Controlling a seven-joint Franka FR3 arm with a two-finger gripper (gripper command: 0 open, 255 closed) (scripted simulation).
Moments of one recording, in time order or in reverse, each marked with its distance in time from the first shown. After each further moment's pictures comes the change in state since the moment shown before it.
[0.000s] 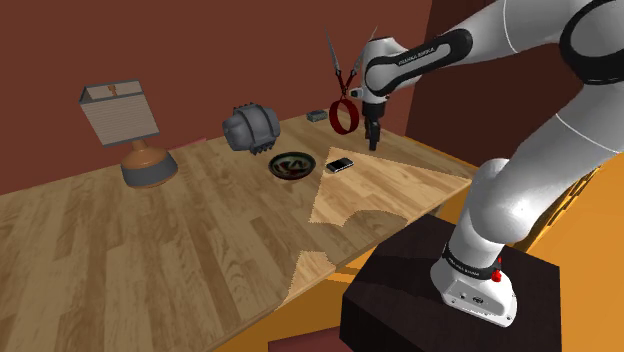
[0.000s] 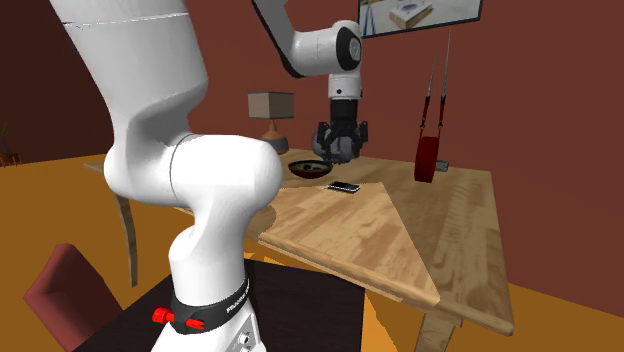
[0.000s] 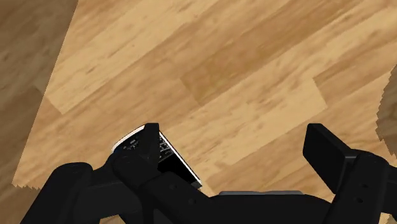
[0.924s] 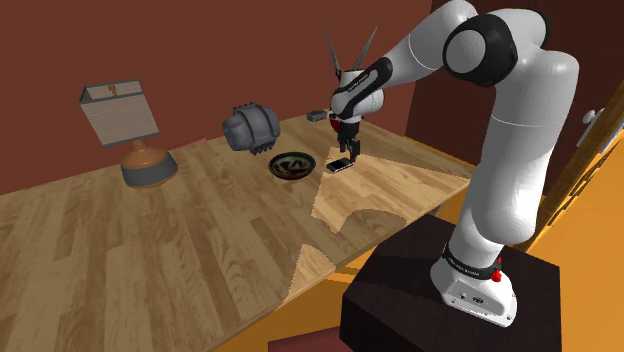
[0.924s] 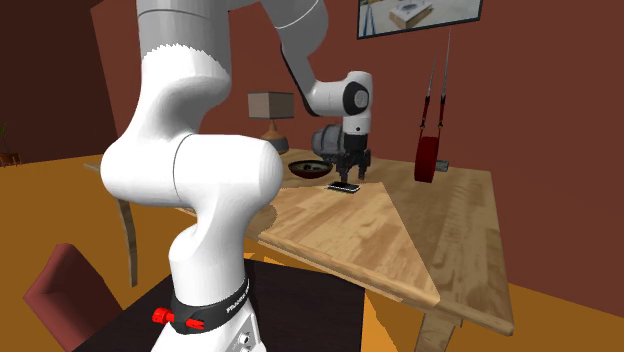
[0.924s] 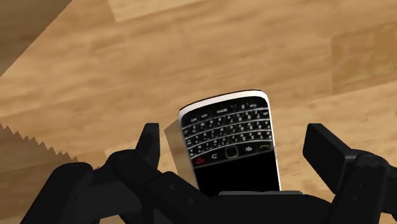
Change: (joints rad) arm 0.078 0.490 -0.103 0.200 0.289 0.254 -0.566
